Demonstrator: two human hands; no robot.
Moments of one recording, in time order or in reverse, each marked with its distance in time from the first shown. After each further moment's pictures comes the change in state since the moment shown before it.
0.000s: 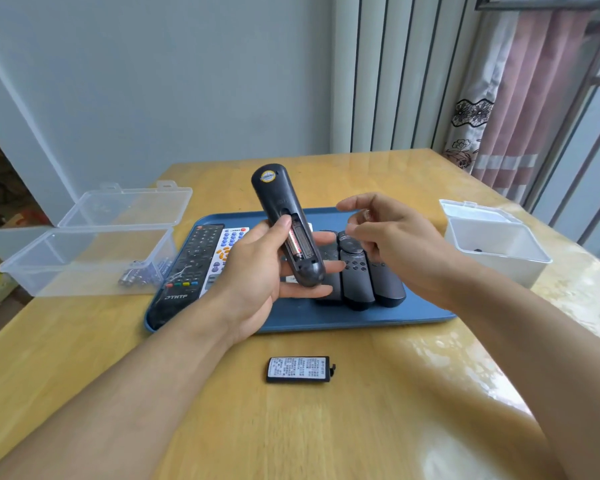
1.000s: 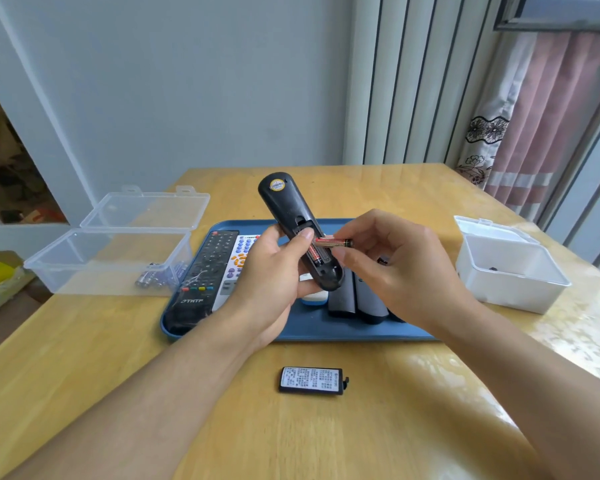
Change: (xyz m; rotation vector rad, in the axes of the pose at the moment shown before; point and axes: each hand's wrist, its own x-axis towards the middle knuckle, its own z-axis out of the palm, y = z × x) left_hand 0.010 -0.009 -0.001 -0.008 0.121 0.134; right_hand -0.015 0.002 0.019 -0.337 0.101 -0.530
